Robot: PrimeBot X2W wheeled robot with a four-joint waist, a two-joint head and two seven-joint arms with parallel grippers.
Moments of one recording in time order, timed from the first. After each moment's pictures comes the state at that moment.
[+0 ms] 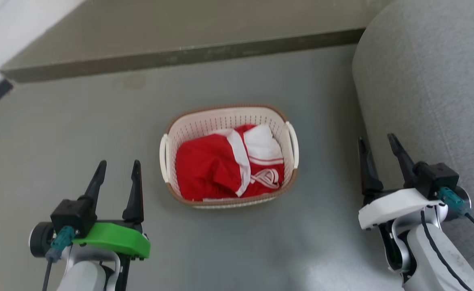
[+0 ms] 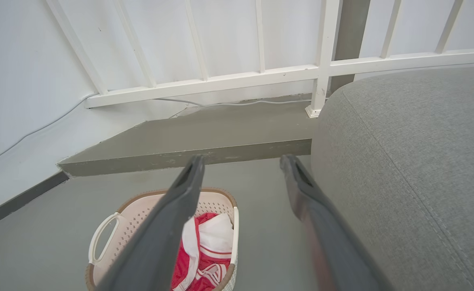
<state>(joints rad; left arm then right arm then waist) -0.11 0.17 -0.32 0.11 -0.43 0.10 -0.25 -0.12 -0.13 0.26 0.20 0.28 -0.11 -0.25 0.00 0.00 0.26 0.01</state>
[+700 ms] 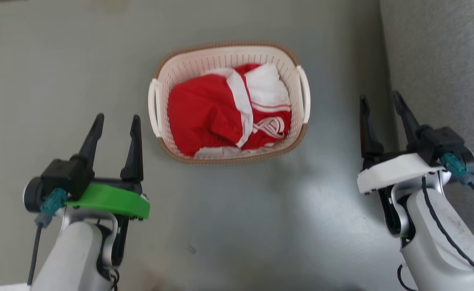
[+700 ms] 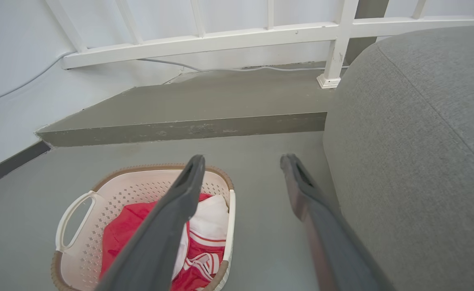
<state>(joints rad) -0.26 0.17 -0.32 0.11 -0.43 0.06 -0.25 -0.26 -0.13 0.26 0.19 0.23 -0.12 -0.25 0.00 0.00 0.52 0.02</state>
